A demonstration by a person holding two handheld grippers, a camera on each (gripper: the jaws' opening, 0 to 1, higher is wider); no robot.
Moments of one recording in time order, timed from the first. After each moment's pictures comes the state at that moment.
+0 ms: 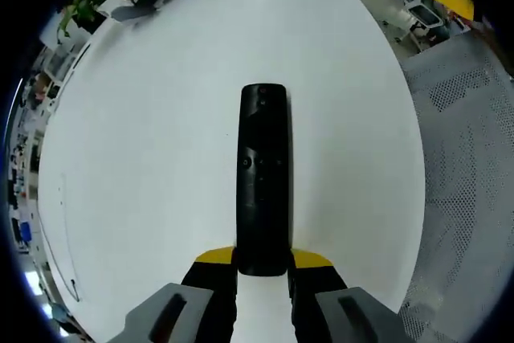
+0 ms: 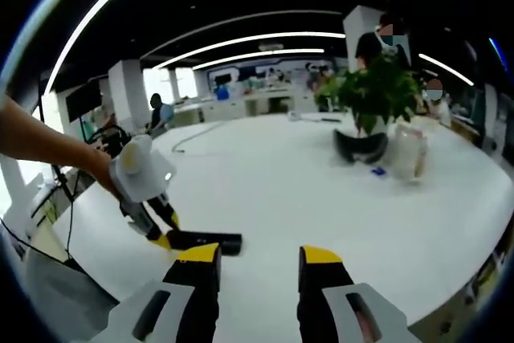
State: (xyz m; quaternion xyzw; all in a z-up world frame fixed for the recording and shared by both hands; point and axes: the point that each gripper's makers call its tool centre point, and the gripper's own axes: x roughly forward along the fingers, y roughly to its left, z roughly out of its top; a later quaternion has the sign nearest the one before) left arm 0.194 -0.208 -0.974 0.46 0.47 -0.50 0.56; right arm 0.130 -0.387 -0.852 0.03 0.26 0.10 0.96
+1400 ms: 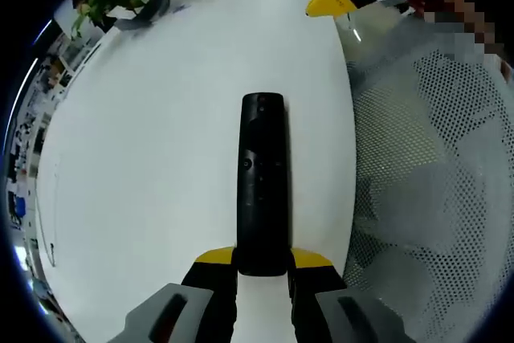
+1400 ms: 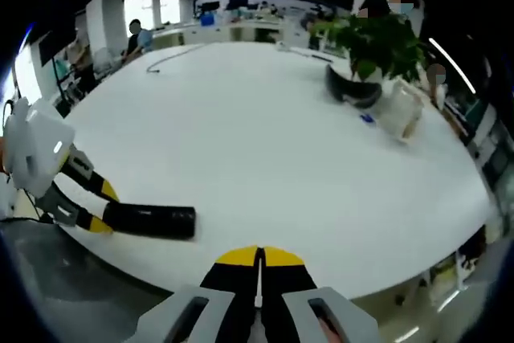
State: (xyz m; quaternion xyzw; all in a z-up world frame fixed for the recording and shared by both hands) left arm 0.103 -0.201 -0.972 0.40 0.47 -0.49 0.61; right arm 0.102 -0.398 -0.914 -0.05 0.45 0.04 0.89
